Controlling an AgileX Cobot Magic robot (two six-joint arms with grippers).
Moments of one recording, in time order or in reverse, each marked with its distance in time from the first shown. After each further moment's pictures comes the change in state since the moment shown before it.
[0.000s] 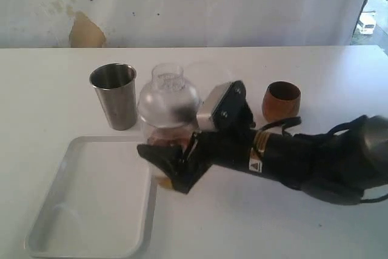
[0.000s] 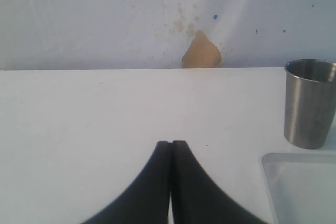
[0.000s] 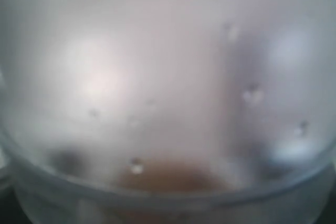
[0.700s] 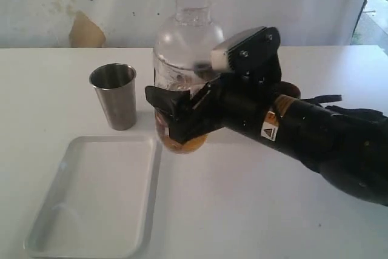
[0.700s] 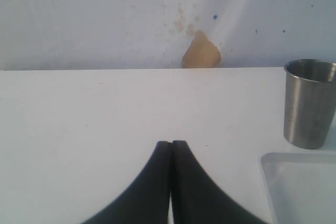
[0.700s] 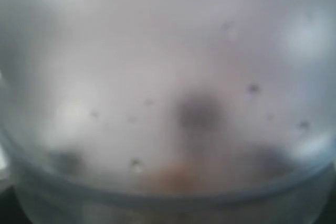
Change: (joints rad) left arm 0.000 0.000 0.000 0.000 0.000 0.000; right arm 0.106 -0.278 0.008 0.254 0.266 0.052
